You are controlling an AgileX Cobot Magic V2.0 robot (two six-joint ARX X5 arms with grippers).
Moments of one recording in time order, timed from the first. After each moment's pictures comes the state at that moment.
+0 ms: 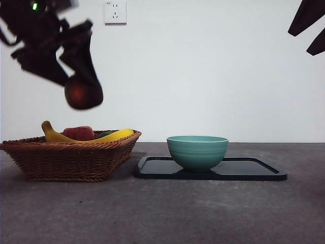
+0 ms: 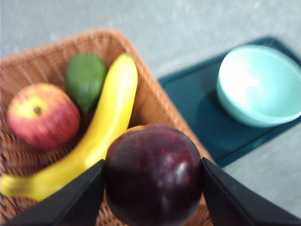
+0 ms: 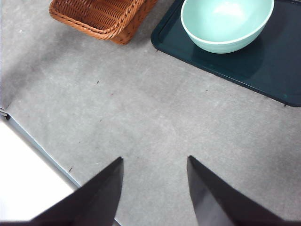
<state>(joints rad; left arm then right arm) -0.34 1.35 0.98 -0.29 0.15 0.09 0.44 0.78 0.82 -0.82 -0.37 0.14</state>
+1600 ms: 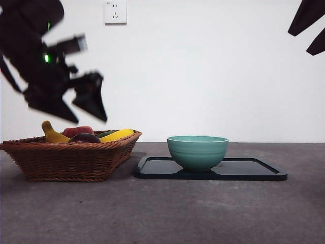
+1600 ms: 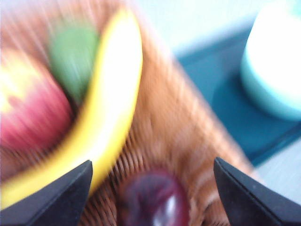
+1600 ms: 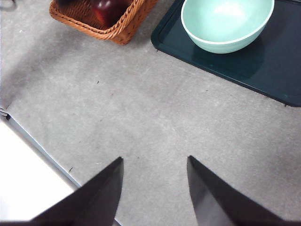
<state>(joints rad) -0.34 1.48 0.93 -0.10 0.15 0.11 0.44 0.78 0.82 -0.82 -0.37 0.14</state>
